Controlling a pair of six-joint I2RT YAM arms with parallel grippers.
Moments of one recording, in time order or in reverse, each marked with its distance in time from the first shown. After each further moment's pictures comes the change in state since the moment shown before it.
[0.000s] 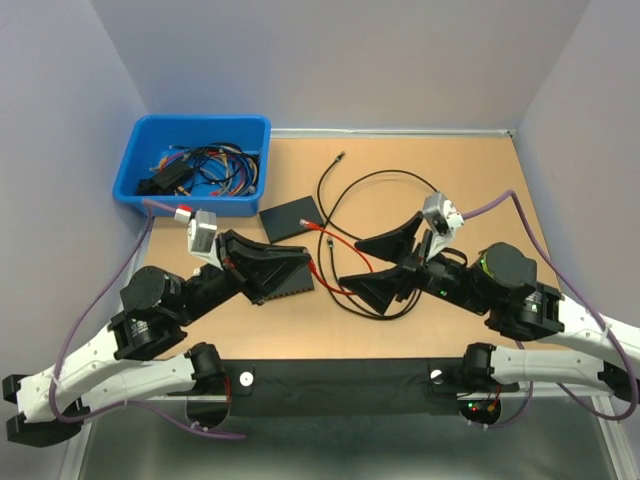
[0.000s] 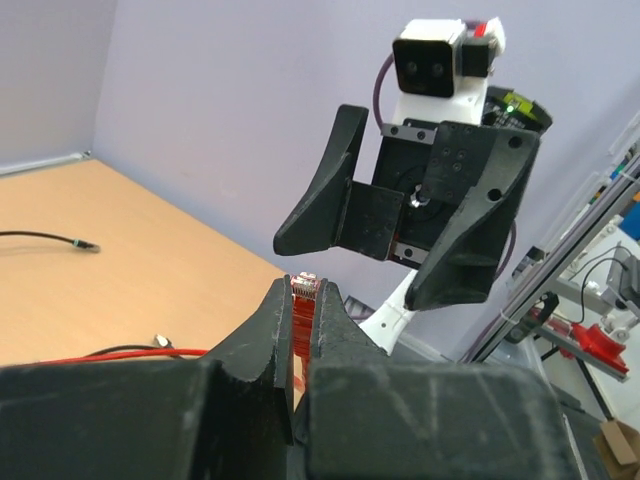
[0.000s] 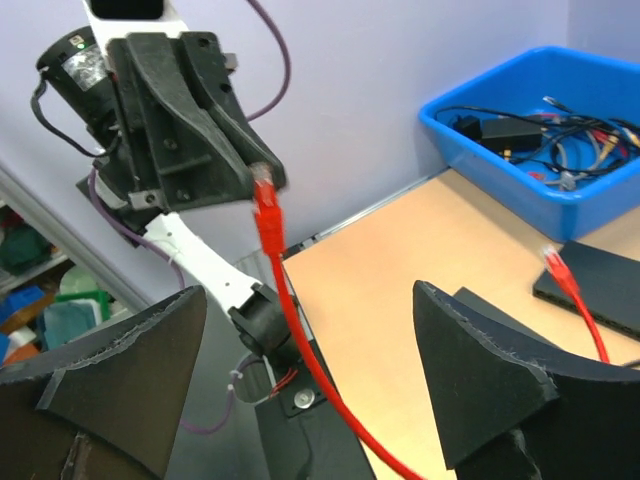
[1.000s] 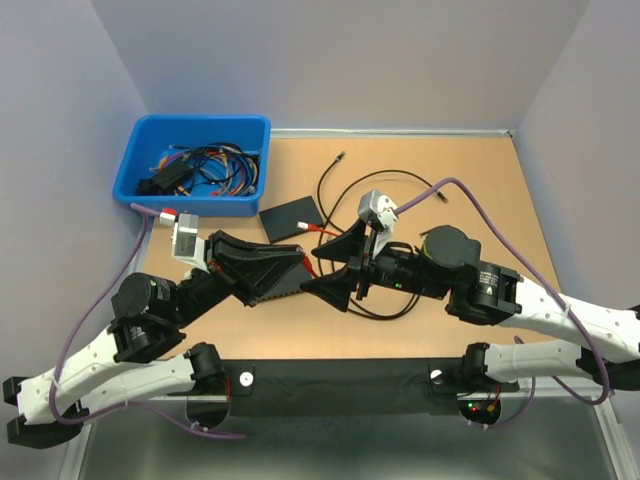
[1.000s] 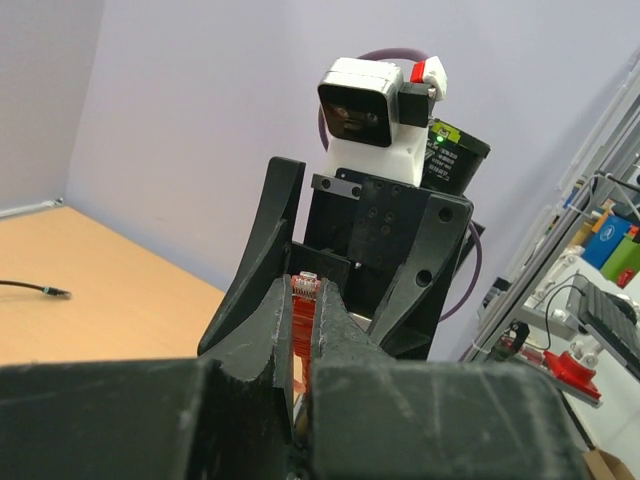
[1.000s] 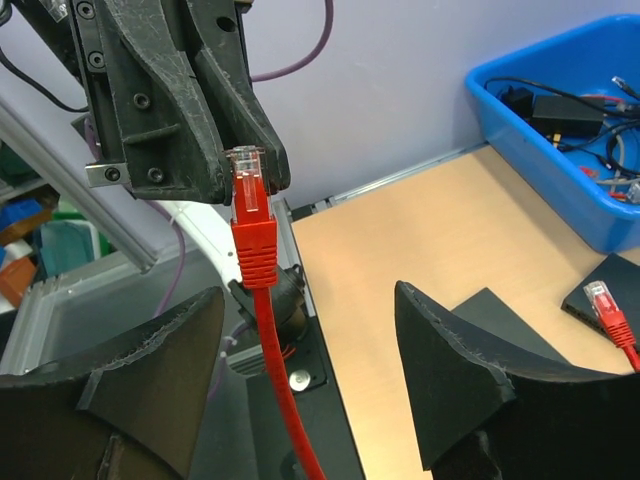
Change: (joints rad) left arm 0.000 -0.039 -0.035 0.119 0.011 -0.026; right arm 0.000 0.221 0.135 -0.021 -0.161 -0.076
